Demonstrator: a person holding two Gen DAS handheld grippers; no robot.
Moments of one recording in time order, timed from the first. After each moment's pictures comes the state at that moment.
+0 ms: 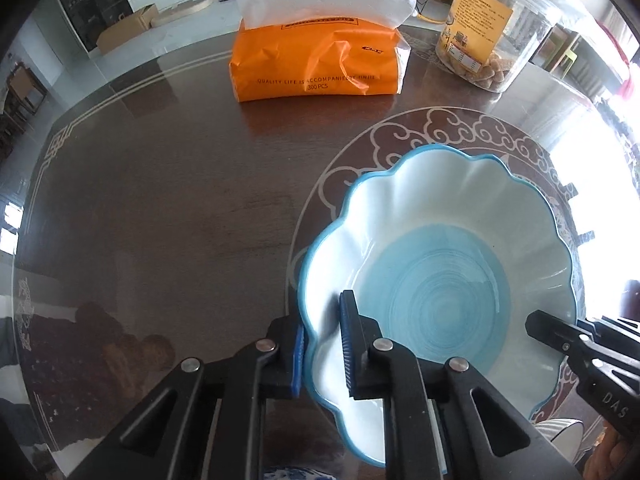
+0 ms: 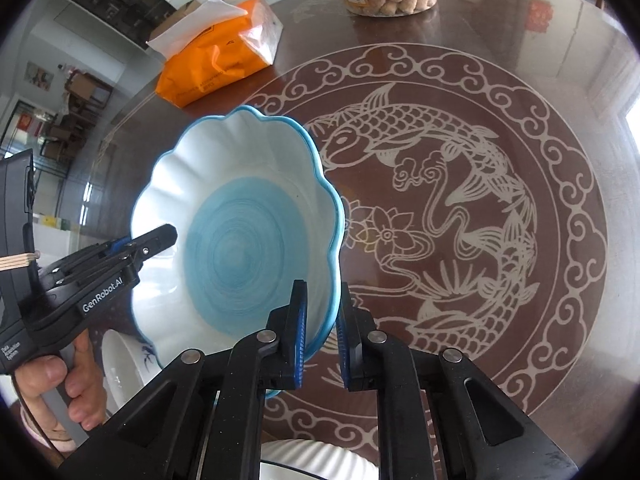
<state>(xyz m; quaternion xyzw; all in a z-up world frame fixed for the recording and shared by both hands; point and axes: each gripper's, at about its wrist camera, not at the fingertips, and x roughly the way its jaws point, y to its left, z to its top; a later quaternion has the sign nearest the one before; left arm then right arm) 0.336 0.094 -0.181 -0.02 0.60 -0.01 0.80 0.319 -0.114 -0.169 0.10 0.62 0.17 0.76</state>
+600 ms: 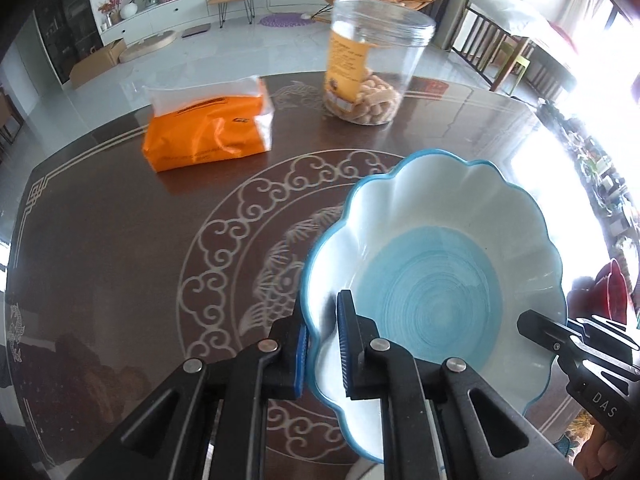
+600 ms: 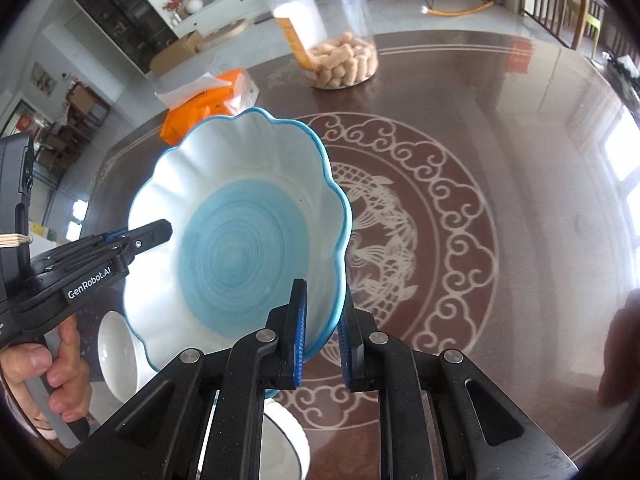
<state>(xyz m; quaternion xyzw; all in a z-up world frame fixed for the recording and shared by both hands) 0.315 -0.016 -0.112 -0.01 0.55 -0.08 0.83 0.278 -0.209 -0.101 0.09 0.55 0.13 0.82</state>
